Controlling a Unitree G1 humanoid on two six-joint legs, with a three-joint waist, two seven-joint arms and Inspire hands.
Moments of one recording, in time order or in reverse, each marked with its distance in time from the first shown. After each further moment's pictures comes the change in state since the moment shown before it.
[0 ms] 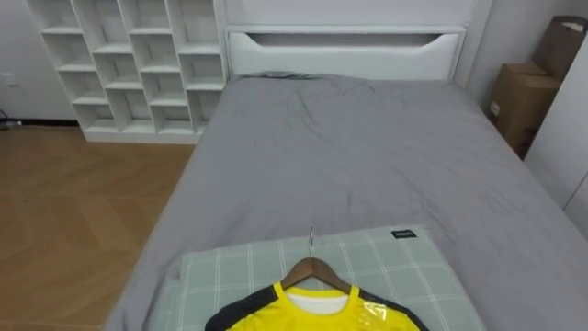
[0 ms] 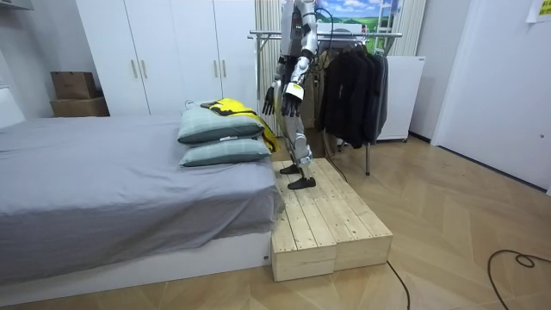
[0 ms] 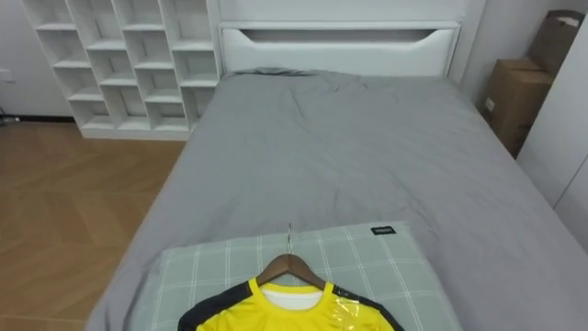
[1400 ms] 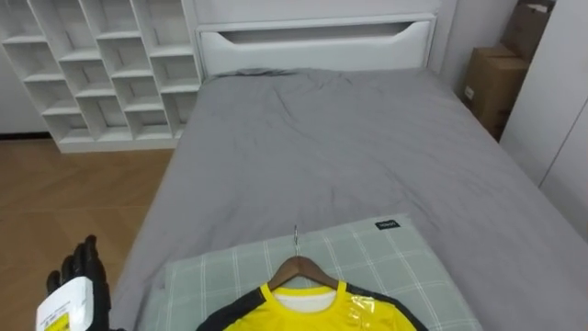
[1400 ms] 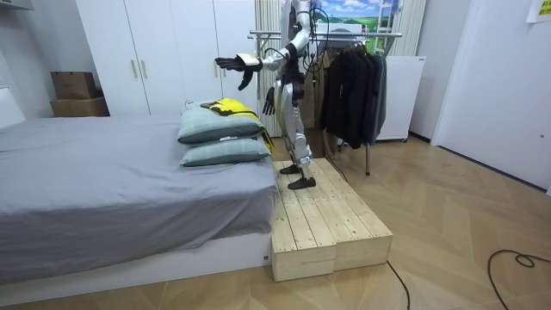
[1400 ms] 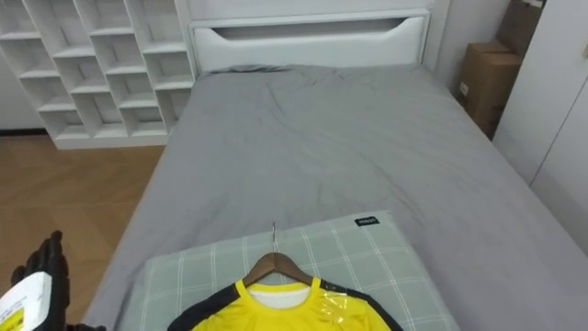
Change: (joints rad) left arm -0.142 0.038 -0.195 -0.367 0.436 -0.007 -0.040; right arm 0.004 -0.022 -0.014 -0.031 -0.002 -0.015 0.032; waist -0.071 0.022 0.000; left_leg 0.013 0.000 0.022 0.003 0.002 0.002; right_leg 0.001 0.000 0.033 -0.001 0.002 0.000
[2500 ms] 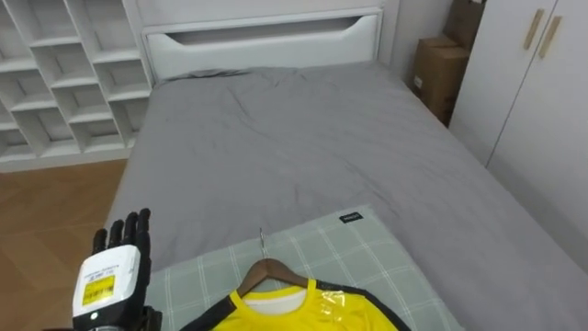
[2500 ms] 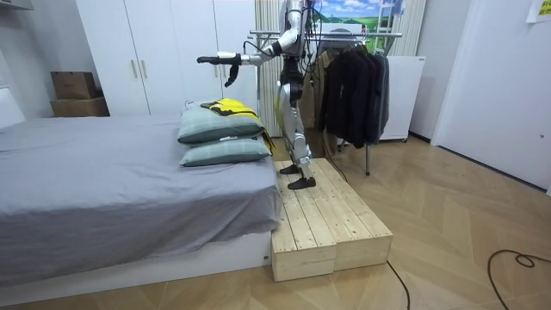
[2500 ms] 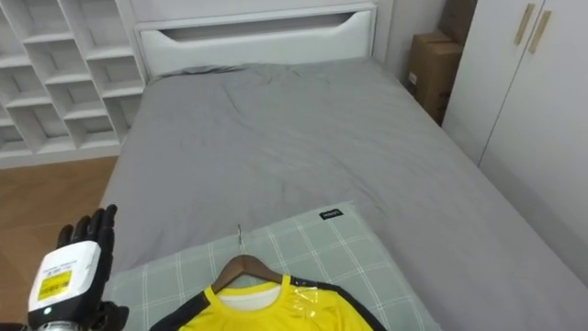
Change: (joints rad) left arm -0.068 0.057 -0.164 -0.033 0.217 0.074 -0.089; right arm 0.030 -0.033 -0.008 0.089 -0.281 0.092 -0.046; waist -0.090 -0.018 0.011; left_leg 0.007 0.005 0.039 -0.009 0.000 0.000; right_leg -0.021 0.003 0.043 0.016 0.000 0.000
